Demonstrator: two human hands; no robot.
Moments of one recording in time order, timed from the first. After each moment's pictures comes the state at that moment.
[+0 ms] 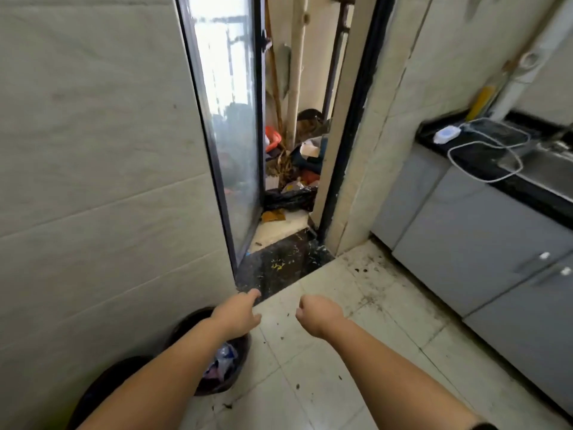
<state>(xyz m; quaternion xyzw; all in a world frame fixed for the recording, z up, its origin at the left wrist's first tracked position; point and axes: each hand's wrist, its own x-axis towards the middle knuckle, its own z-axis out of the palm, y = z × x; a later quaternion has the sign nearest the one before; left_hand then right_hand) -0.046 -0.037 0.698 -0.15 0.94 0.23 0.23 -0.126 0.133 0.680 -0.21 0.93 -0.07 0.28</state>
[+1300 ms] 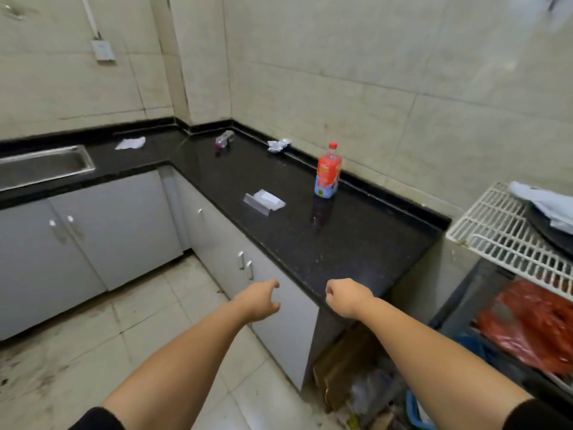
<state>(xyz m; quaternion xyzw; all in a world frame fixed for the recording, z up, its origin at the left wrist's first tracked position) 0.323 0.436 0.805 0.62 0.73 0.04 0.28 0.521 0.495 0.816 0.58 0.78 -0.21 0.09</state>
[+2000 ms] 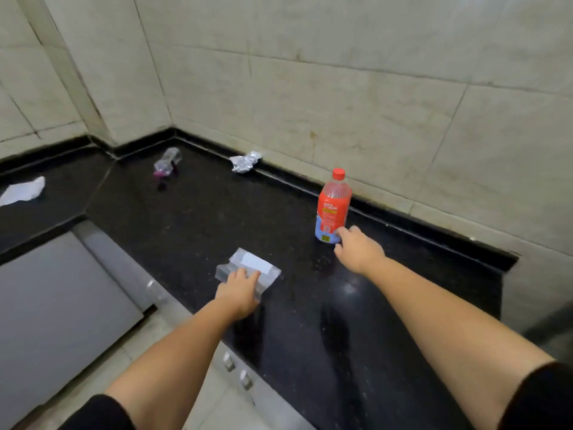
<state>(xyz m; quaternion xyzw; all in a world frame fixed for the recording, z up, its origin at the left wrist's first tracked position) 0.175 0.812 0.778 0.70 0.69 -0.09 0.17 0.421 0.869 0.840 0.67 0.73 -0.14 -0.04</state>
